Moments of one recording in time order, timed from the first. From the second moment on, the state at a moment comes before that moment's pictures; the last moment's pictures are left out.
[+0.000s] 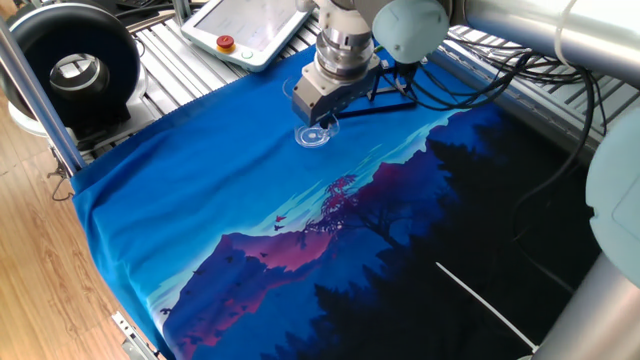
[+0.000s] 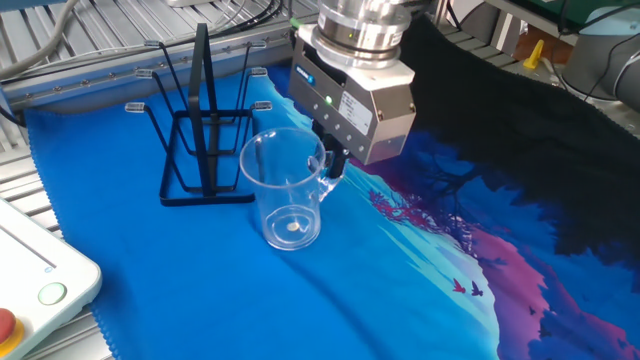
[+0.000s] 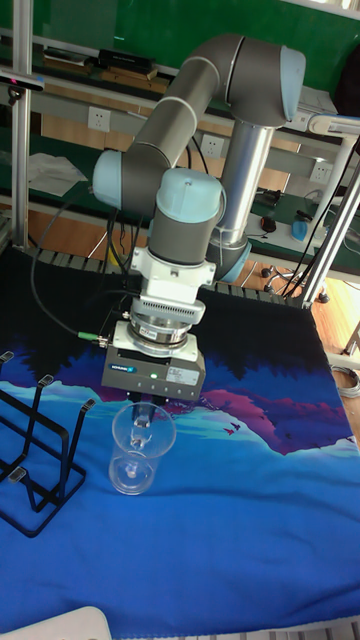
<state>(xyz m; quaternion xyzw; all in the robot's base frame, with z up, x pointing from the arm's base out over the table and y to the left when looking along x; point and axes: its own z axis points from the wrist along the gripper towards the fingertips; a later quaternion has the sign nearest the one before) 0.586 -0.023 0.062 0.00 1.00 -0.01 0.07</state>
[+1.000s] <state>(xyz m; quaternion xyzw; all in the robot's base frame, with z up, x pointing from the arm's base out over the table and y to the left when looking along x) 0.571 -0.017 0.055 -0.01 1.00 0.00 0.05</state>
